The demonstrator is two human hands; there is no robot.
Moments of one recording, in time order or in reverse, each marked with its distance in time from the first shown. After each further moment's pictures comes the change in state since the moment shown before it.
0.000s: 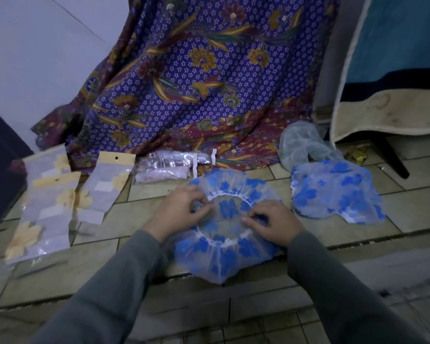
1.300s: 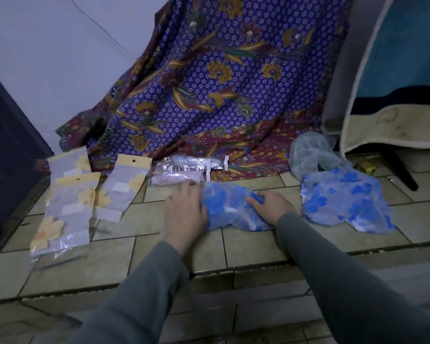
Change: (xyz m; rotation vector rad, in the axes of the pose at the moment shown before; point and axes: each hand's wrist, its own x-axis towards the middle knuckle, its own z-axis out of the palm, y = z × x) left_hand -0.020 0.015 0.002 0.392 0.160 -0.385; right_hand 0.054 -0.006 0.009 -0.083 -0.199 0.649
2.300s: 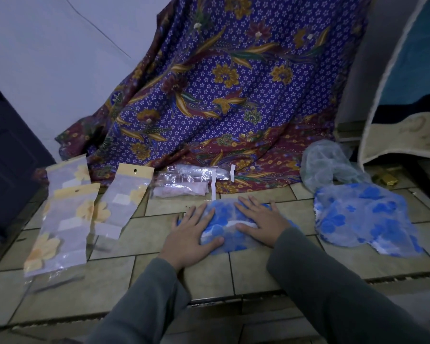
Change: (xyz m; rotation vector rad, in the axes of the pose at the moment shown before) left_hand 0.003 -0.036 0.036 -0.091 -0.493 0.076; right_hand 0.024 -0.008 0.020 -0.365 -0.235 -0.431
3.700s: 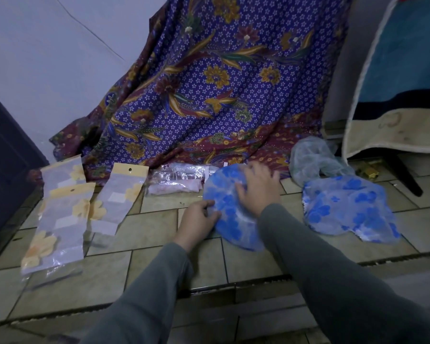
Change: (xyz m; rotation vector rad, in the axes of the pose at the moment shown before) left_hand 0.020 0.047 -0.017 -0.683 0.229 -0.221; right_hand 0.003 -0.032 -0.051 -0.092 0.590 0.277
